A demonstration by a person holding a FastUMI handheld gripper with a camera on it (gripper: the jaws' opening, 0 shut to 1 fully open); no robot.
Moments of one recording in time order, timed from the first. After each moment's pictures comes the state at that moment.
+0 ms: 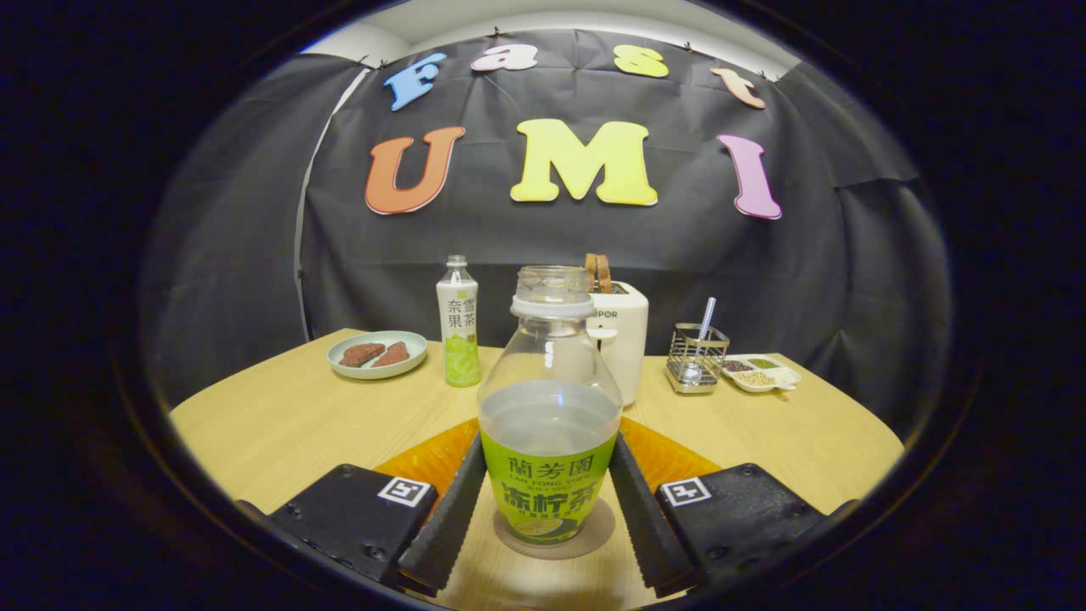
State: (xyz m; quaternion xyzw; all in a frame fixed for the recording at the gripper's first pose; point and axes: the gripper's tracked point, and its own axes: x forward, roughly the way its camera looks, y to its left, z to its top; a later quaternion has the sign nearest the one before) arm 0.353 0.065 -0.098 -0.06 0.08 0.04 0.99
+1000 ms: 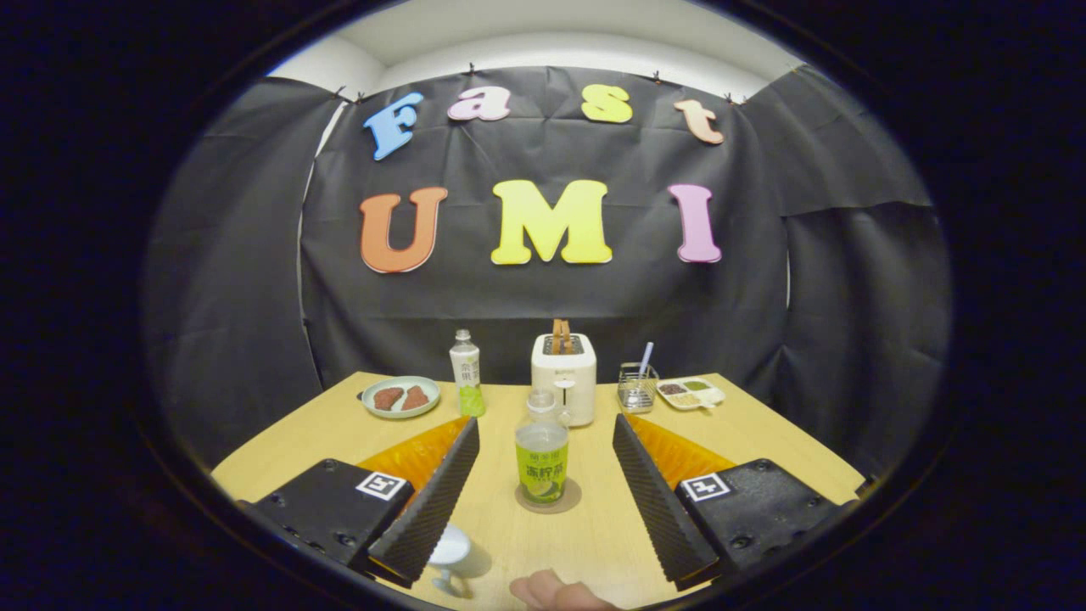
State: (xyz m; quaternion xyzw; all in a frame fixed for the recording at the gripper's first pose) arm 0.163 0.060 0.013 -0.01 0.05 -0.02 1.00
